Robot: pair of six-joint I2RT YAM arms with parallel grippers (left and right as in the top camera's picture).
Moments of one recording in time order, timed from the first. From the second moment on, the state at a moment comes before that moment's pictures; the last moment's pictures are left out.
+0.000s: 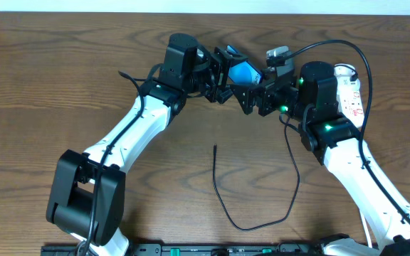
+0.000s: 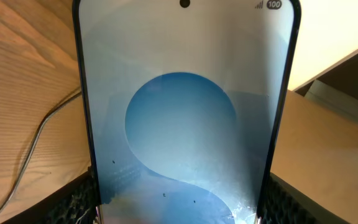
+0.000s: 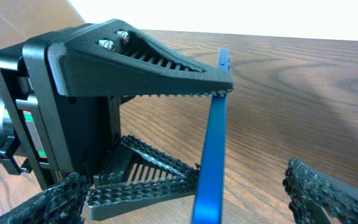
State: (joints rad) left arm -0.42 1.79 1.28 0.01 0.68 -1.67; right arm 0.29 1.39 0.97 -0.04 -0.45 0.18
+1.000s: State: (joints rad) left arm -0.46 1.79 1.28 0.05 0.68 -1.77; right arm 0.29 1.39 0.97 -0.04 -0.42 0.28
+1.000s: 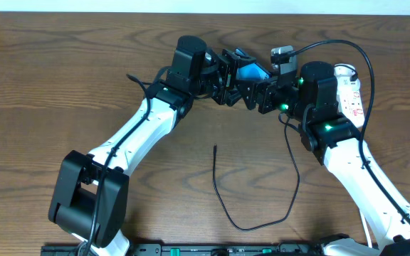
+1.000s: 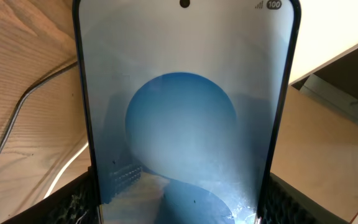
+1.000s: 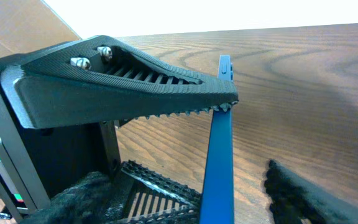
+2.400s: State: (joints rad) left arm -0.44 1.79 1.28 0.06 0.70 -1.77; right arm 0.28 1.40 0.97 -0.01 -0.39 0.28
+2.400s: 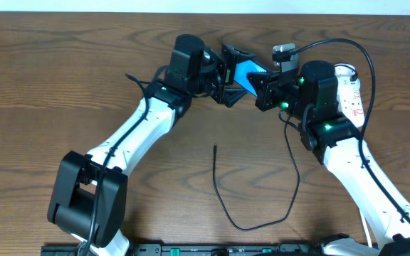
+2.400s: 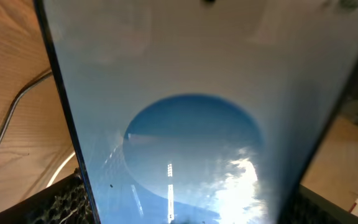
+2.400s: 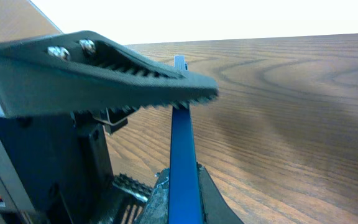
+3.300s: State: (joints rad) left arm -0.32 1.78 1.27 0.37 0.99 -1.59; right arm 0.13 1.40 0.98 0.02 -0.31 0.87
